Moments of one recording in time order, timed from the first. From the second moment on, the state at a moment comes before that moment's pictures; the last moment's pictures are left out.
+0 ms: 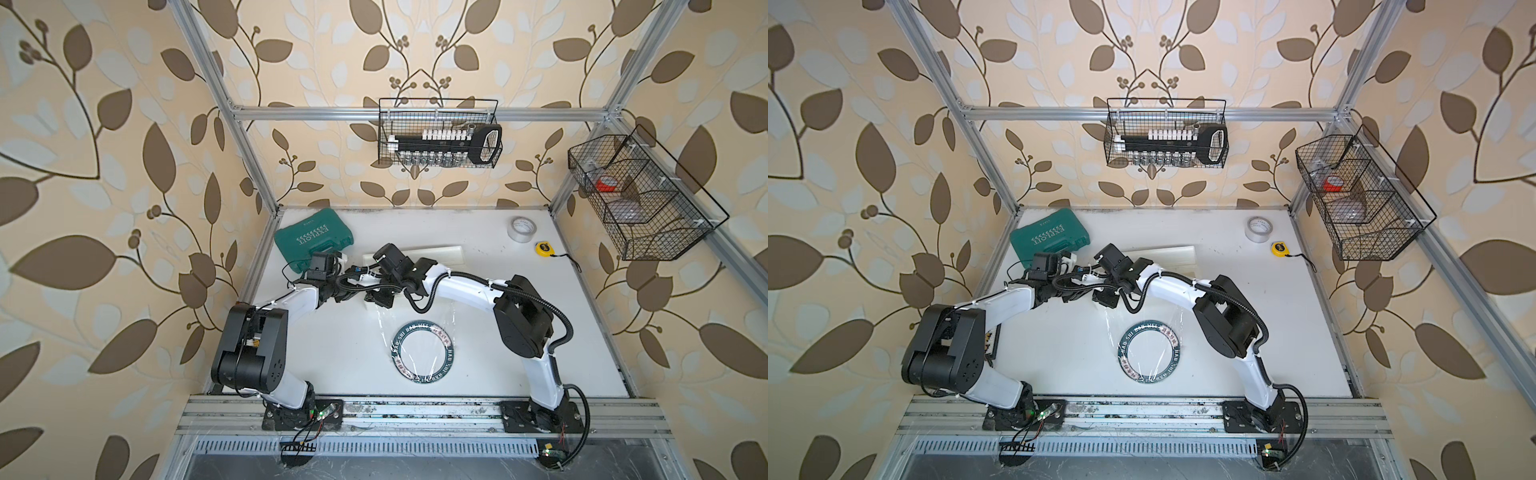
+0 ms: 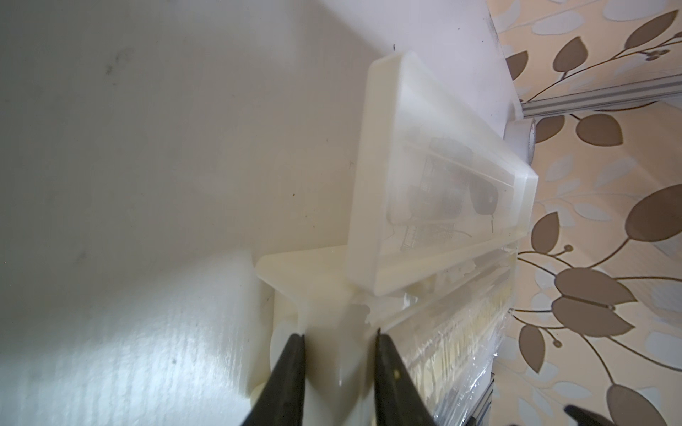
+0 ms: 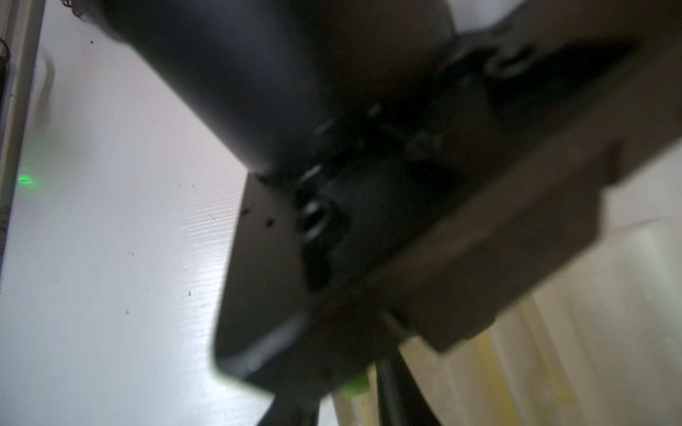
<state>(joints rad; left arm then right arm) -0.11 1.53 0.75 -0.07 0.57 -0.68 0.86 2.11 1.65 -0.45 -0.25 -0.39</state>
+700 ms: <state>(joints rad) -0.15 1.54 0.75 -0.05 0.52 -0.68 0.81 2.06 1.57 -0.43 -0.31 -0.44</state>
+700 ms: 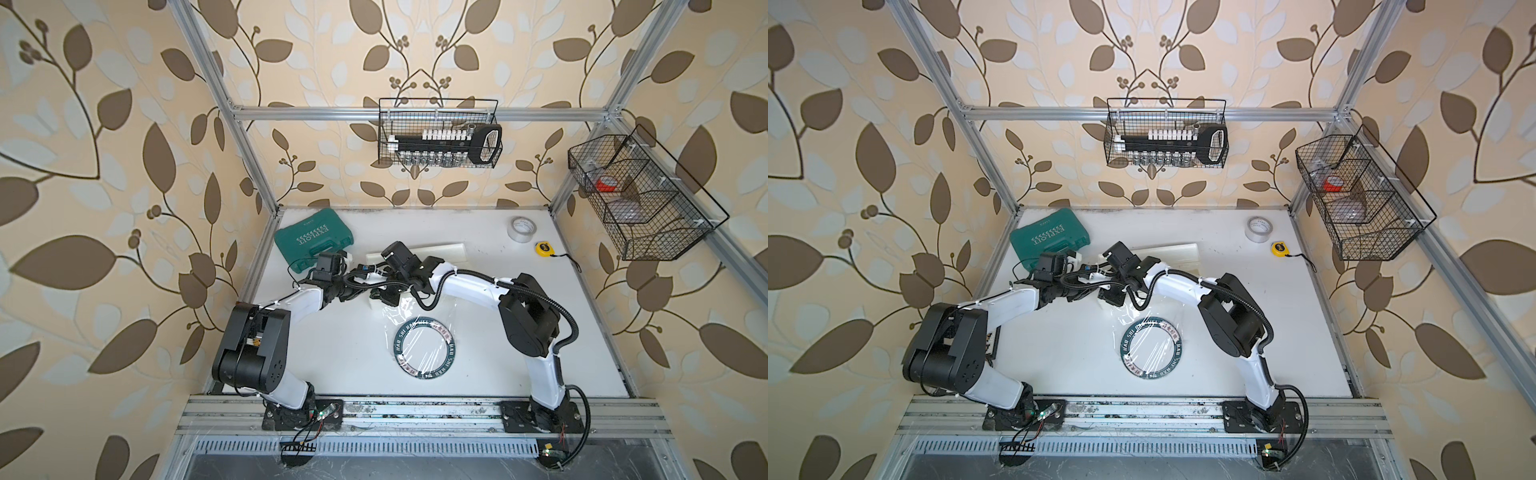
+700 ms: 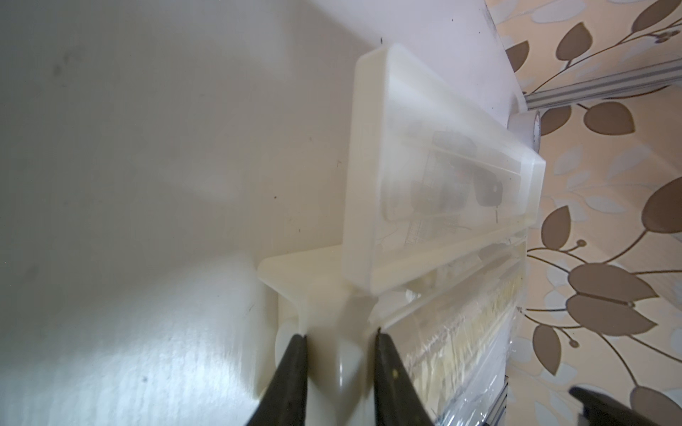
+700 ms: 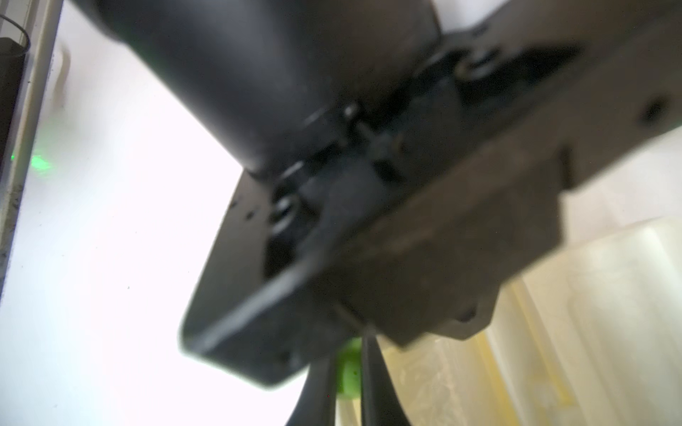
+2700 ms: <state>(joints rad) -0.24 1.67 0.92 -0.16 0.58 -0.68 0.74 2.03 1.55 -0.47 -0.35 -0.44</state>
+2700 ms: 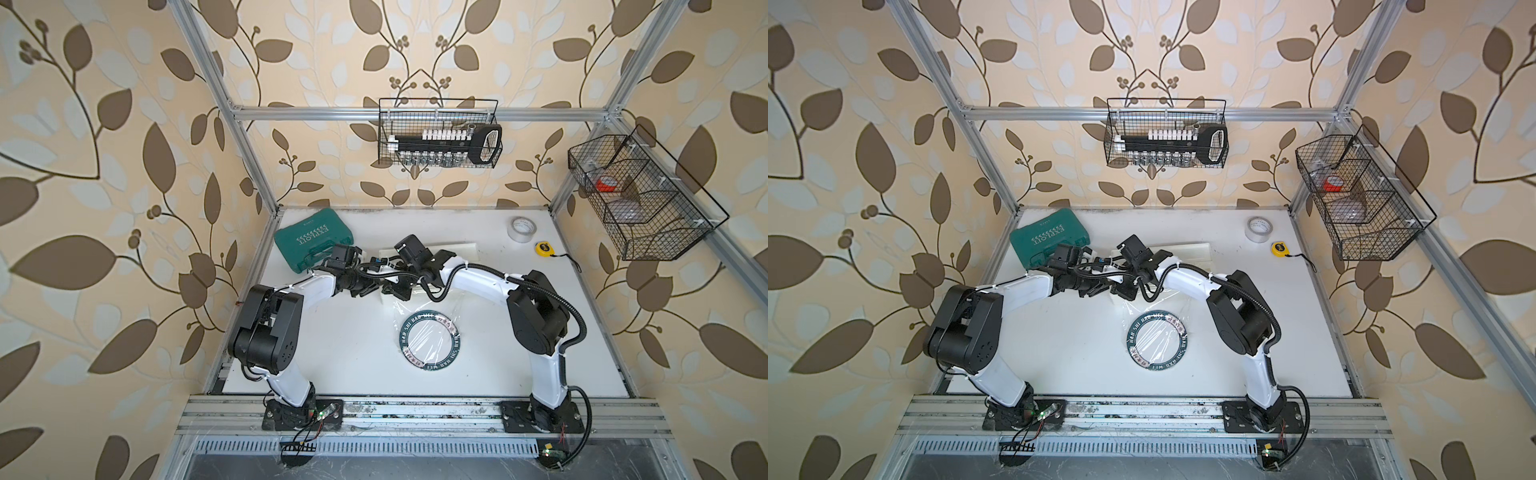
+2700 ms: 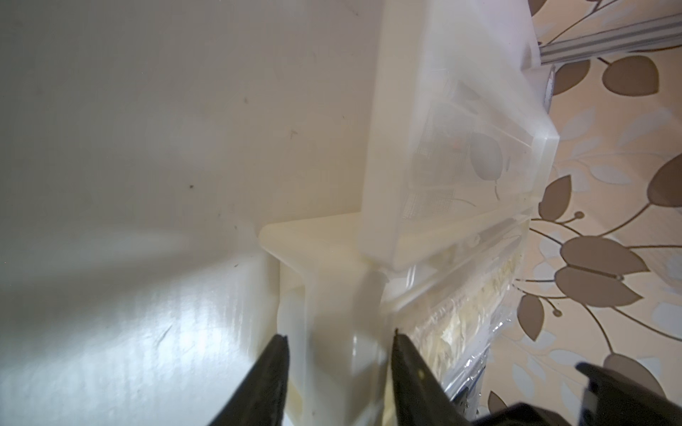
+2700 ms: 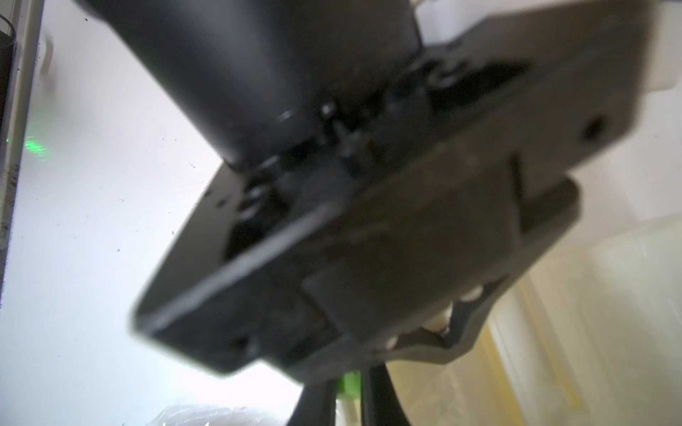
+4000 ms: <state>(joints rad) -0.26 1.74 1.01 -0.17 0.53 -0.59 0.54 1.81 1.32 -0.55 -0.22 -0.52</state>
